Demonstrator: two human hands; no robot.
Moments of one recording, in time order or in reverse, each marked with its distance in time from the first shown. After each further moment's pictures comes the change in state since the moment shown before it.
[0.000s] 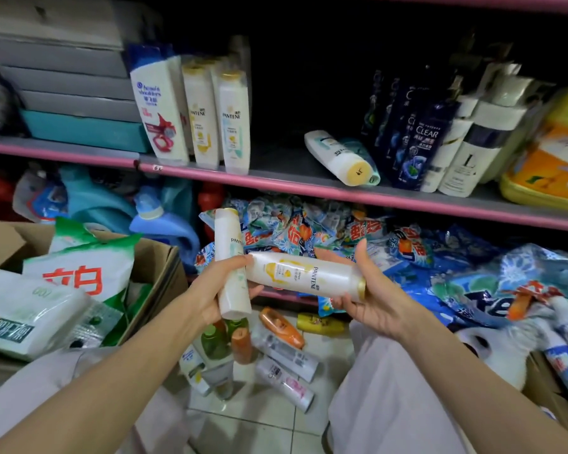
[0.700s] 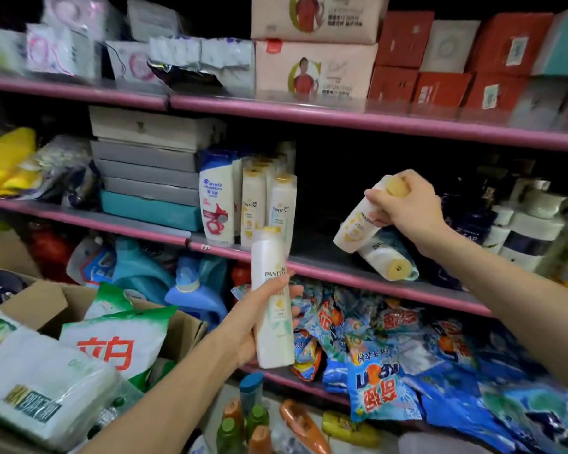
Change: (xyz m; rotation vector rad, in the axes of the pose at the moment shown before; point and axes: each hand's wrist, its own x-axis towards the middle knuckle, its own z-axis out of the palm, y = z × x) left_hand -0.023 0.080 0.032 0.106 -0.193 0.226; right_hand 0.046 -0.208 0.100 -0.780 0.589 -0.948
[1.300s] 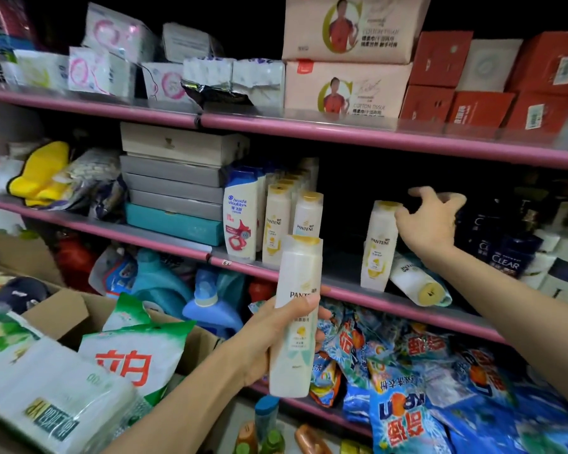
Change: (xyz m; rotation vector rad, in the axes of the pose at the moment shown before) left_hand -0.011 0.024 -0.013 0.197 -0.184 0.148; right_hand 0.021 -0.004 0.036 -0.539 0.175 0.012
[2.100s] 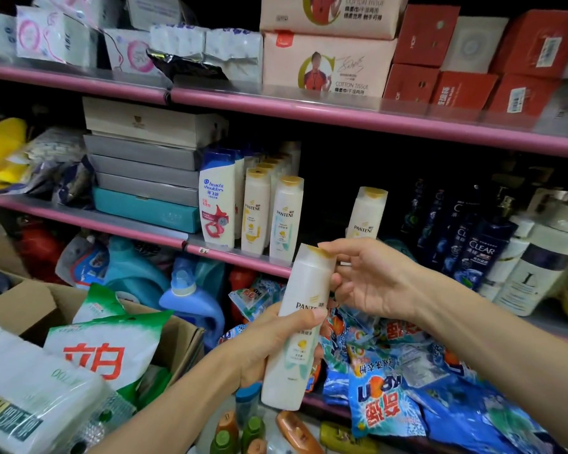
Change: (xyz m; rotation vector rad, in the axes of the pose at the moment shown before) left_hand 0.011 -0.022 0.019 -0.005 -0.125 -0.148; right_hand -0.094 -0.031 -0.019 0.937 -0.992 0.716
